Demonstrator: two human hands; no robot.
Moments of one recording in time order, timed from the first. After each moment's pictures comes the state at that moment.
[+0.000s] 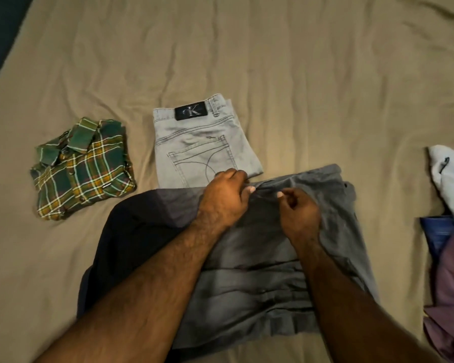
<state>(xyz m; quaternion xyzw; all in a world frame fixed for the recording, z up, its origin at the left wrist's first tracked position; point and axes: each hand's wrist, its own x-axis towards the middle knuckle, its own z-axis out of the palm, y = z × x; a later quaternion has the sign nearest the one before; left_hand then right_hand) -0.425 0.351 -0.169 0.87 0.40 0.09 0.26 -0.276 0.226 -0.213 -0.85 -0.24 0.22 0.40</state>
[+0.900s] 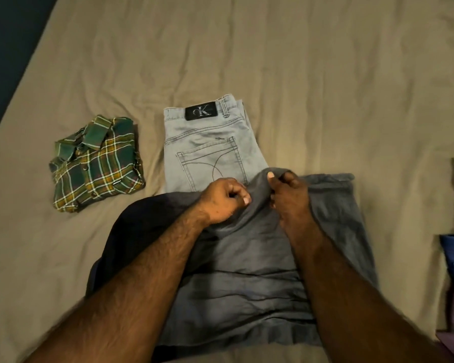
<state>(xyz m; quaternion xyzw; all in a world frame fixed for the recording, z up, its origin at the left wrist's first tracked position) -0.422 0.379 -0.181 0.70 0.48 0.03 0.53 -0.262 0.298 -0.185 -0.69 -0.05 0.45 0.56</state>
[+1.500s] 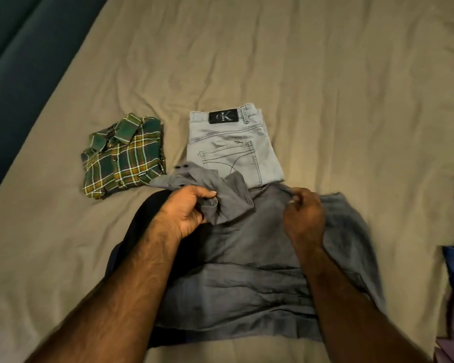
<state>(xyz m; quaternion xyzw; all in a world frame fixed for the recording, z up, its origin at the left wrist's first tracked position) -0.501 0.366 -0.109 0.19 0.59 0.20 0.76 -0.287 0.246 -0.178 -0.82 -0.31 0.23 0.42</state>
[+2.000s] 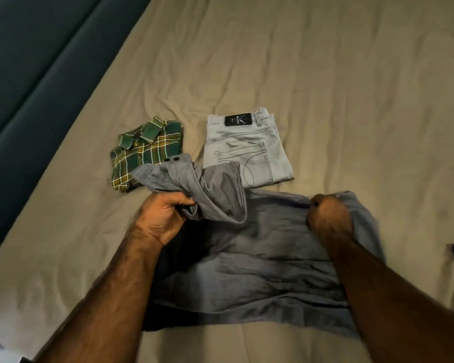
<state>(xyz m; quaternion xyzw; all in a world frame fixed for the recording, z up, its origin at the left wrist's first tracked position) -0.573 0.317 -0.060 0.28 0.45 0.40 0.75 -0.227 0.241 -0.159 -0.83 -0.42 0.37 -0.04</state>
